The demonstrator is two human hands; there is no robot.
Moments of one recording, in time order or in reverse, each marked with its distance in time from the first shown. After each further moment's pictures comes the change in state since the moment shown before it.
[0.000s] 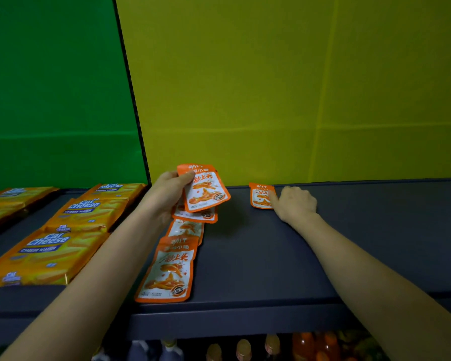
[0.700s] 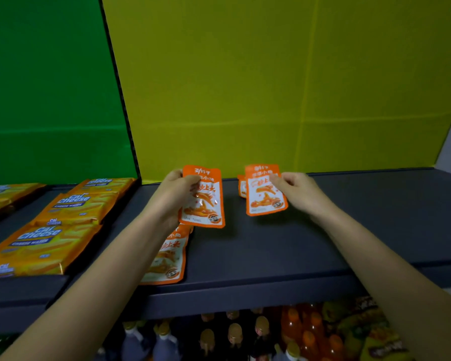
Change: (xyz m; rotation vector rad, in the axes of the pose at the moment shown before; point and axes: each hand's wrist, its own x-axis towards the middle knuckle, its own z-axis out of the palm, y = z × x) left_hand -0.023 -0.012 0.022 -0.027 -0.015 0.050; right_hand -0.046 0.031 -0.046 0.770 -0.028 -0.186
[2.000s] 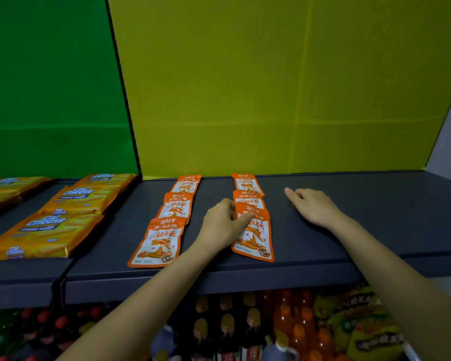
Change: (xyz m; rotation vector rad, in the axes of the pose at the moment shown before) left_hand -0.027 -0.061 0.058 0.651 -0.112 0.183; right_hand -0.015 0.053 -0.022 -0.483 -0.077 0.103
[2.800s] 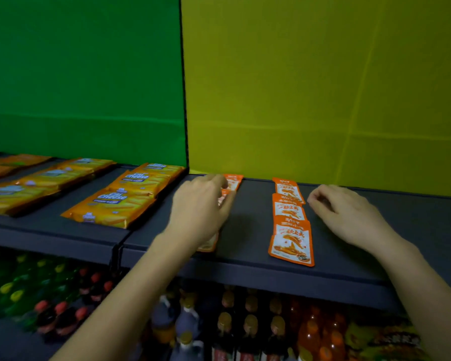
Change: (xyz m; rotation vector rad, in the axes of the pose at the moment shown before) left_hand -0.053 0.004 -0.089 0.752 0.485 0.283; right_hand -0.045 -0.057 -0.035 -0.089 0.107 -0.359
